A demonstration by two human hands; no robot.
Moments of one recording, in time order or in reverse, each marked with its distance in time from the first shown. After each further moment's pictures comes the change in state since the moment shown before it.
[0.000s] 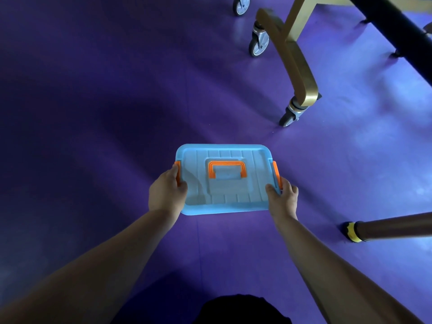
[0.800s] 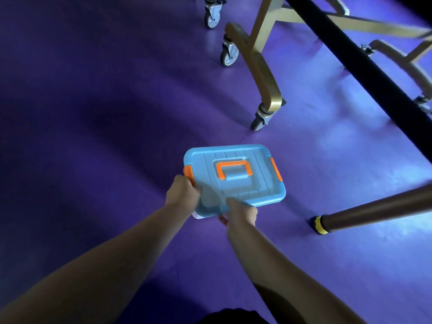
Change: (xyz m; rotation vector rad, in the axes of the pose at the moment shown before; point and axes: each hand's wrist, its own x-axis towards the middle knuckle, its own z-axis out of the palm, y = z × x) left_hand -0.021 0.084 0.026 -0.187 -0.317 -0.211; right_hand -0.045 -0.013 0.023 0.666 0.070 0.626
